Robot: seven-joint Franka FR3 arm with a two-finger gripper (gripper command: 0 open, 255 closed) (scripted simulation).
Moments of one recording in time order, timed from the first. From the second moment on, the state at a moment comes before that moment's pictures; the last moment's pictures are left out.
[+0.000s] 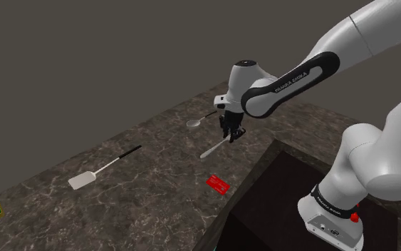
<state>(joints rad) 0.42 -0.15 -0.27 -2.59 -0.13 2.44 -1.17</state>
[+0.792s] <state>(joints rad) 0.41 -0.27 -0.26 -2.52 -0.15 2.26 -1.16</state>
